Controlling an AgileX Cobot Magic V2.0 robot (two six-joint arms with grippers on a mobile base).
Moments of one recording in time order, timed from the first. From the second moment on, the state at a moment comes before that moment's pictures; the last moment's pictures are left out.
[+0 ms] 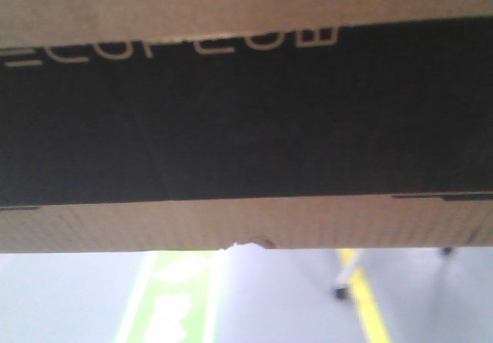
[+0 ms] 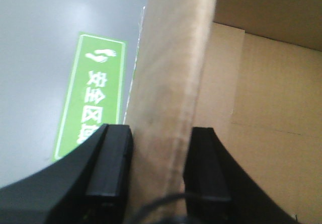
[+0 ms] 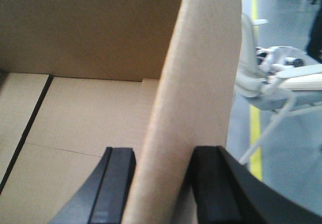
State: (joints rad) left arm -0.11 0.58 -1.08 -0.19 1.10 -0.09; right arm 0.02 0.38 -0.97 0.40 0.93 -0.12
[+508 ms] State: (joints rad) left arm -0.11 0.58 -1.08 -0.19 1.10 -0.09; right arm 0.02 0.38 -0.97 0.40 0.93 -0.12
